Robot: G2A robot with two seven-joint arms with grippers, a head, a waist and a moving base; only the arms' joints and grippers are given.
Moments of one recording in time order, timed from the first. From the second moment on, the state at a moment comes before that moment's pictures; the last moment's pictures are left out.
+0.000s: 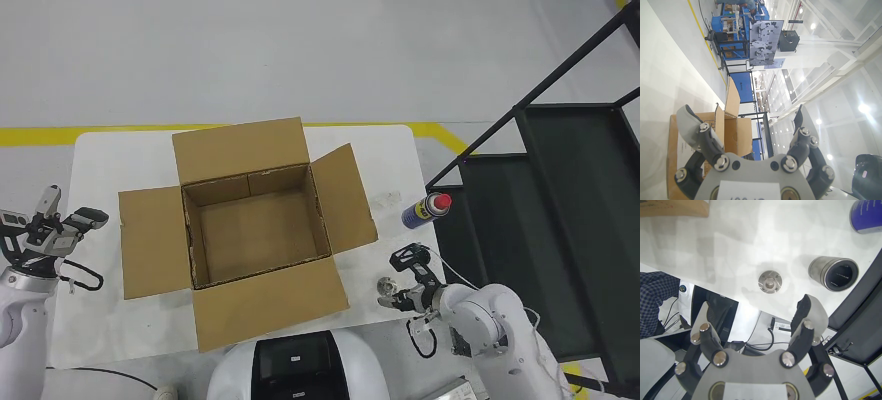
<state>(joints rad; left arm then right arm) 1.50 -0.97 -1.78 -1.36 -0.67 -0.42 -0.75 -1.87 -1.19 1.60 -2.03 -1.02 -0.24 1.09</state>
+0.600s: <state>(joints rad) 1.50 -0.97 -1.78 -1.36 -0.67 -0.42 -0.75 -1.74 -1.19 1.46 -1.83 -1.06 -0.16 1.07</state>
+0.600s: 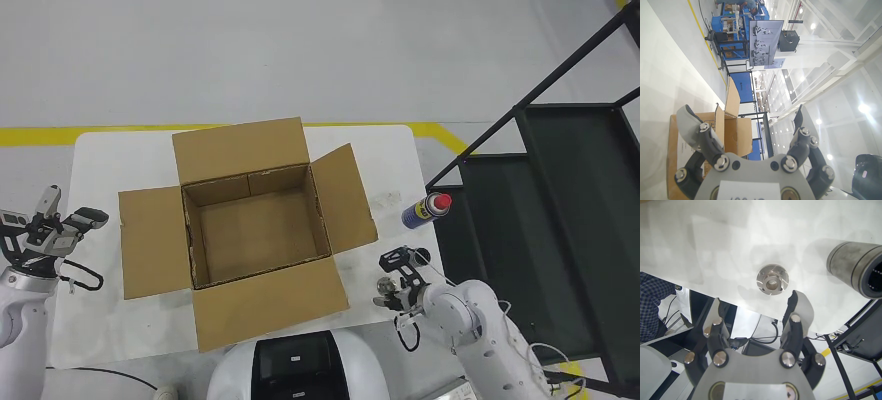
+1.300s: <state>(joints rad) 1.50 -0.97 -1.78 -1.36 -0.67 -0.42 -0.75 -1.66 -1.18 1.41 -1.74 -1.08 -0.08 1.06</state>
